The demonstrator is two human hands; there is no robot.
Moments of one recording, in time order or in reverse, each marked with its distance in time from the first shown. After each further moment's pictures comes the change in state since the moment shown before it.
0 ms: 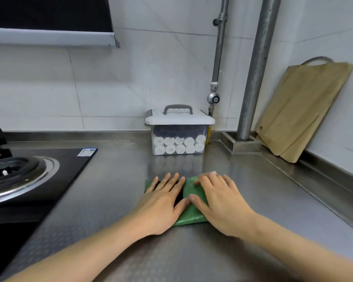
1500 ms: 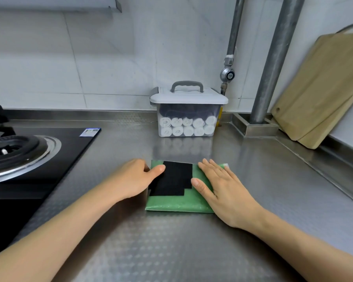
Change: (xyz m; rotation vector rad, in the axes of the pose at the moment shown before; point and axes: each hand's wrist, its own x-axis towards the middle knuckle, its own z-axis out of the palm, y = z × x) left_hand -0.005 -0.046 -0.034 -0.257 -0.016 -0.473; right_hand 0.007 -0.006 0.014 0.247 -0.201 0.096
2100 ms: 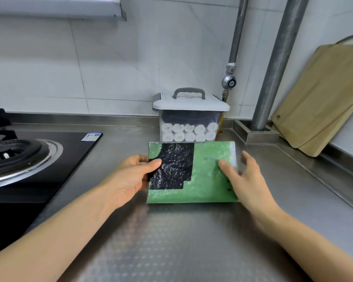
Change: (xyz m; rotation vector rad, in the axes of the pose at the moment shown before) left_hand 0.009 0.001 -0.001 -1.332 -0.101 -0.127; right_hand 0.010 0.018 -0.020 0.749 0.346 0.398
